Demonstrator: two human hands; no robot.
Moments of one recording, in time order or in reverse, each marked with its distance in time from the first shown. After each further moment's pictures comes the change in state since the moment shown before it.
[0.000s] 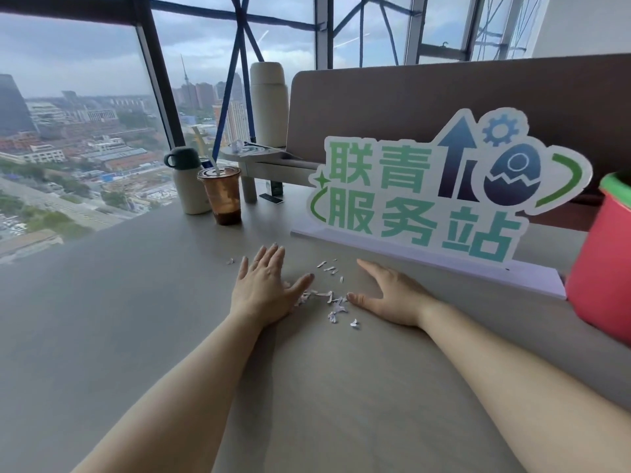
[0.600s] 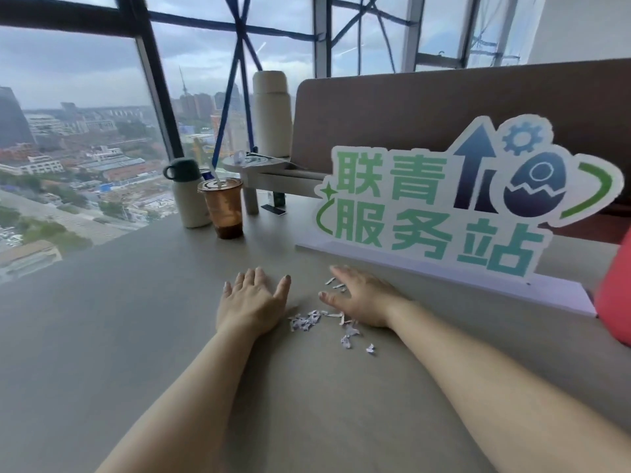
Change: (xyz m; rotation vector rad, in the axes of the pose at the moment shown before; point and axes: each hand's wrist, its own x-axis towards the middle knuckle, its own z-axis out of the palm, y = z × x) left_hand 0.028 -0.030 0.008 0.023 -0.123 -0.212; right_hand 0.058 -0.035 0.019 -0.097 -0.049 -0.031
